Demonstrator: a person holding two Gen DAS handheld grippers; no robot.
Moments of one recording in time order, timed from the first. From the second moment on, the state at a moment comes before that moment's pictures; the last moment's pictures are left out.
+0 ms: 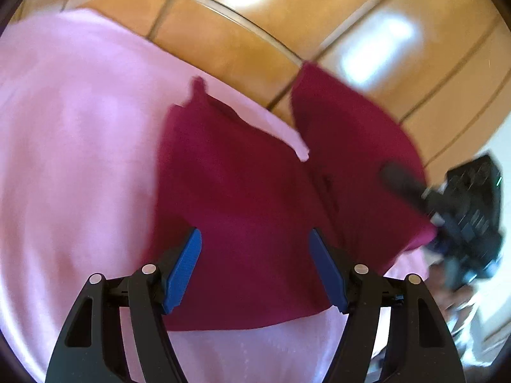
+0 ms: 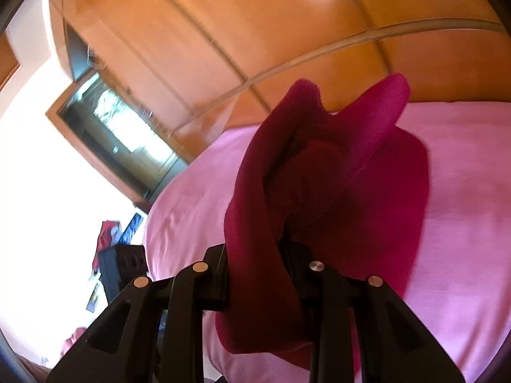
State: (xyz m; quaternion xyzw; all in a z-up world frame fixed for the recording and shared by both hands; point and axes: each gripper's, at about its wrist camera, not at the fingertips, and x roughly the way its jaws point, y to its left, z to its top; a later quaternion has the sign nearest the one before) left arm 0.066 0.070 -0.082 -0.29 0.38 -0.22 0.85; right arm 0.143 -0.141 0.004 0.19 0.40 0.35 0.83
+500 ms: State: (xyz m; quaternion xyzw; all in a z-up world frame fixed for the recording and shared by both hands) left arm 0.061 0.135 -0.064 -0.41 0.35 -0.22 0.82; right arm 0.102 -0.058 -0.020 0.04 0.39 0.43 0.81
